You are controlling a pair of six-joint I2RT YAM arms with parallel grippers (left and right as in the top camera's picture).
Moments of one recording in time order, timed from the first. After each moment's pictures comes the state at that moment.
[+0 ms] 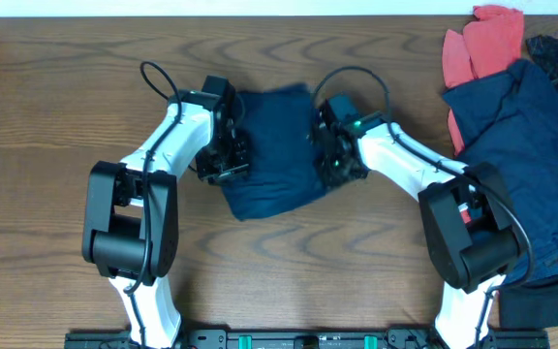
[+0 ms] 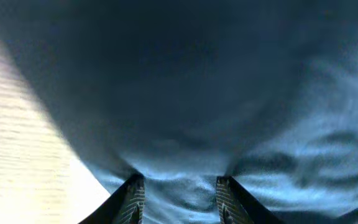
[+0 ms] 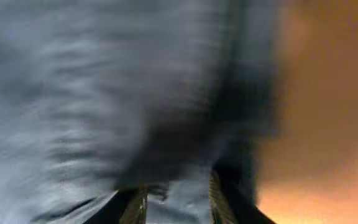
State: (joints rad) left arm -0.24 2.00 1.39 -1.04 0.24 -0.44; right arm 0.45 2.02 1.32 -0.68 -0.11 0.03
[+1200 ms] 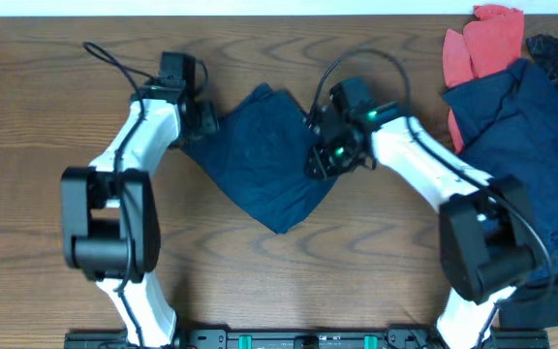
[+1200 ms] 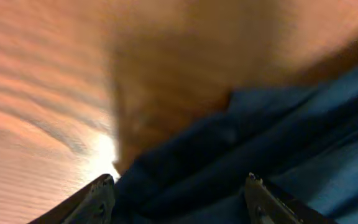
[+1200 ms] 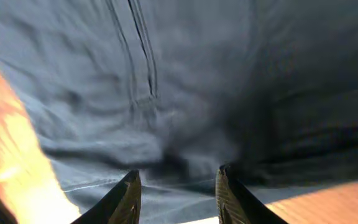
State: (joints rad) left arm -0.08 1.98 1.39 -0.68 0.00 -0.36; right arm 0.43 1.94 1.35 -0.75 -0.42 0.05
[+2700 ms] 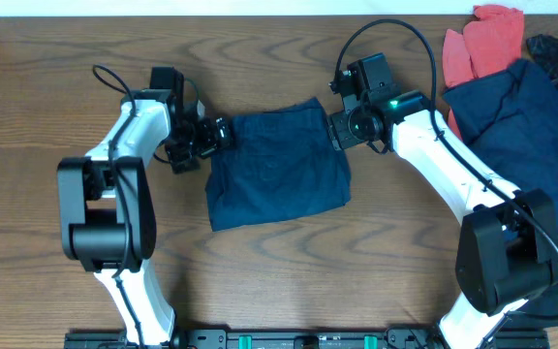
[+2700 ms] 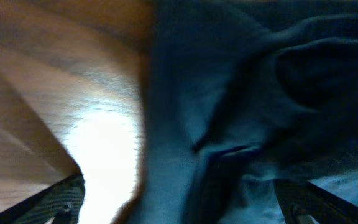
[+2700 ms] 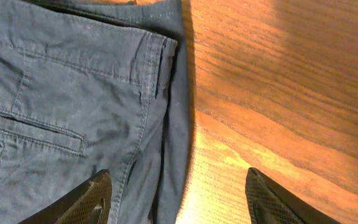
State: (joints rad) left arm -0.02 2.04 1.39 -0.83 0.40 -0.32; right arm 0.37 1.86 1.40 -0.65 -0.07 0.03
